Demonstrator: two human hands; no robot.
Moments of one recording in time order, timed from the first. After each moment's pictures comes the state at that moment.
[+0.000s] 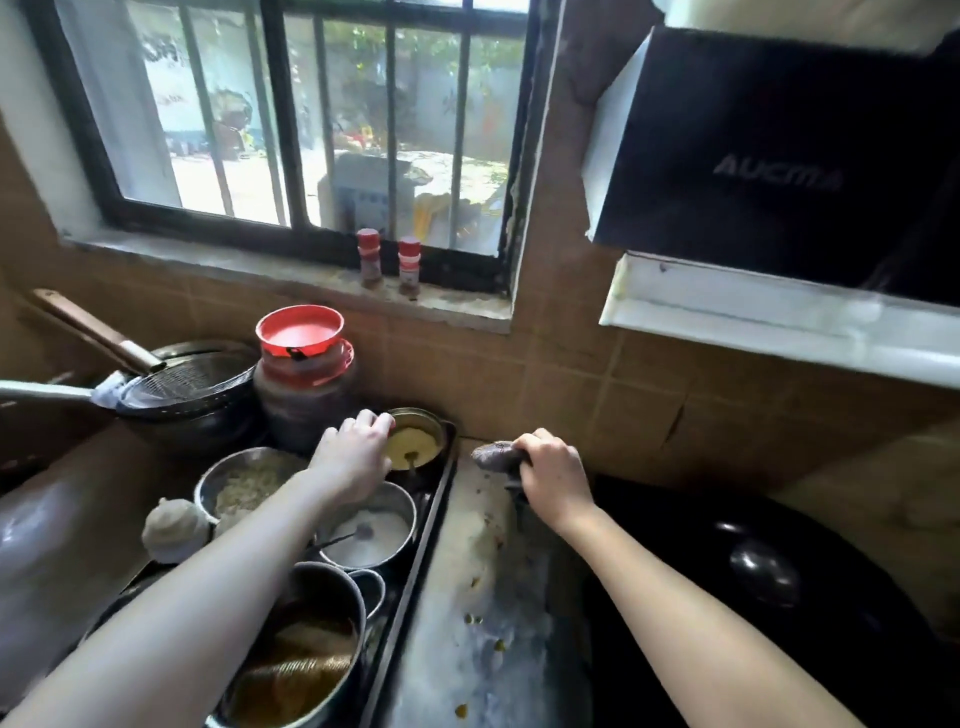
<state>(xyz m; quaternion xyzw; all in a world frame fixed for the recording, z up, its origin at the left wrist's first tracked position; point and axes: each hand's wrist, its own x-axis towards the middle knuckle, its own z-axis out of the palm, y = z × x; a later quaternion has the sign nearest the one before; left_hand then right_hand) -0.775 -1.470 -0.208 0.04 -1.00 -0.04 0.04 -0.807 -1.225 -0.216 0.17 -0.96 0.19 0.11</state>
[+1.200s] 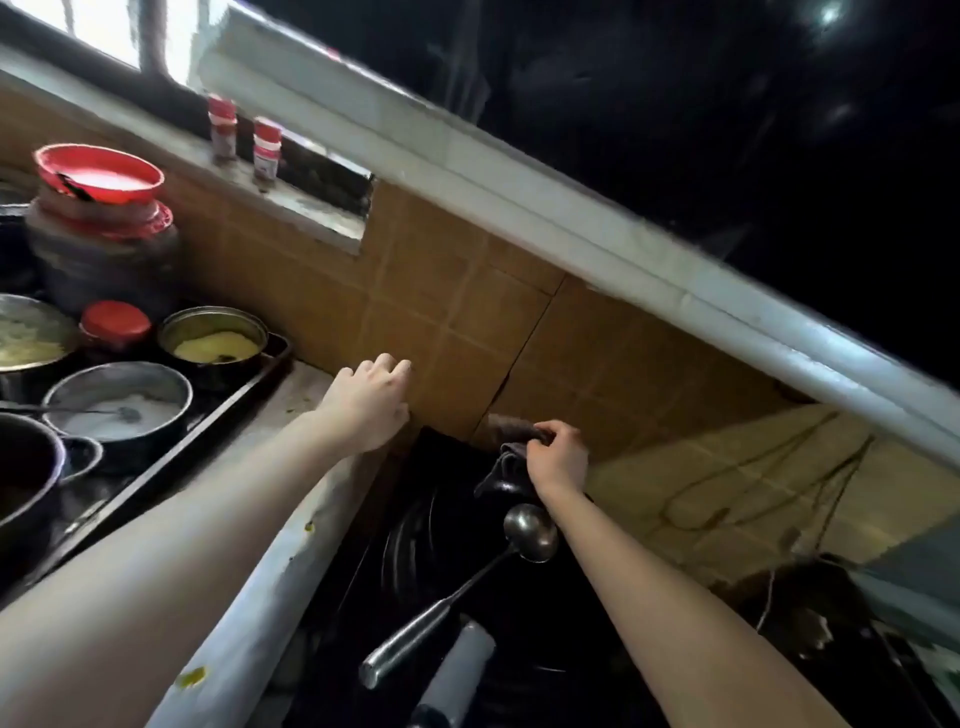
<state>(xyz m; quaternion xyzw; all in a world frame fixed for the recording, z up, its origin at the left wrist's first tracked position) -0.776 -1.172 -0.200 -0.02 -0.99 -0.11 0.11 -0.802 -0.944 -0.190 -0.10 -0.94 0.32 0.09</state>
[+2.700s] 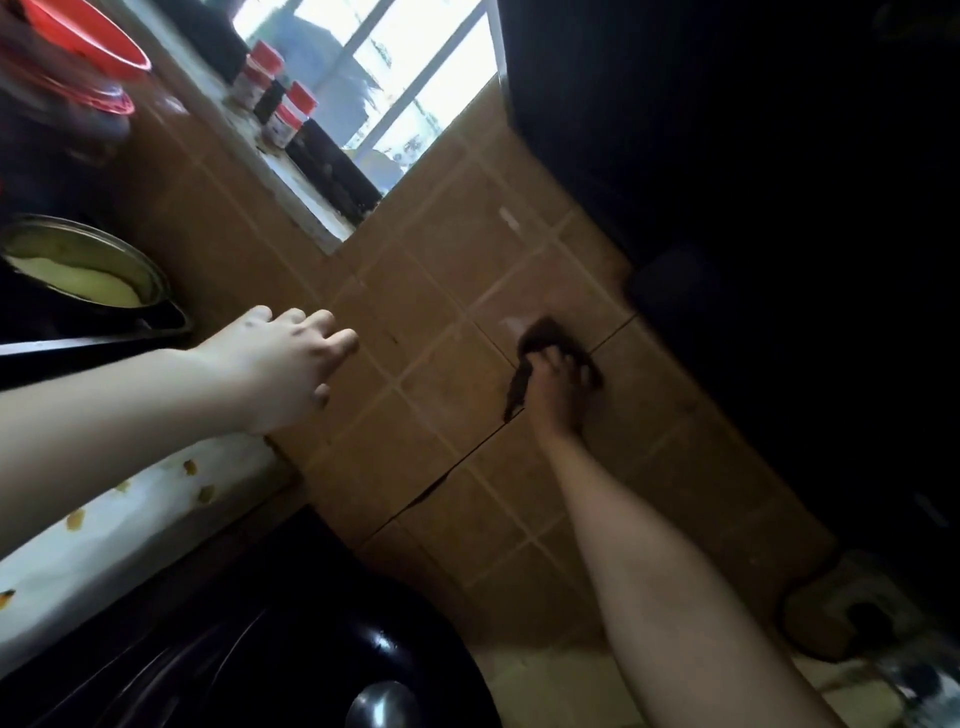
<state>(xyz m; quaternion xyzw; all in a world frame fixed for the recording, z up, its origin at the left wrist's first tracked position) -0.864 -1.167 -0.233 0.08 -0.96 -0.02 0.26 -1.054 -0.956 -0.127 0.25 -0.90 -0.14 0.34</state>
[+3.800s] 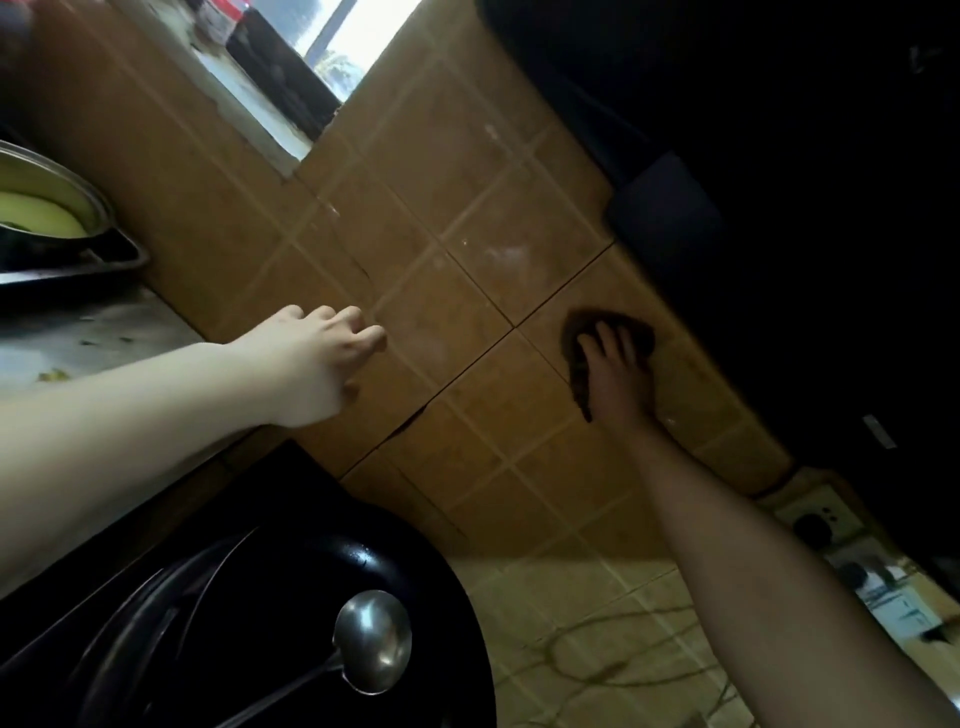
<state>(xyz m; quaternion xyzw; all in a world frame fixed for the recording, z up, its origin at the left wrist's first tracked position) -0.868 -1.107 -0.221 0.00 -0.97 -0.12 0.19 -1.046 -0.838 -0.084 0.19 -0.89 -0.34 0.24</state>
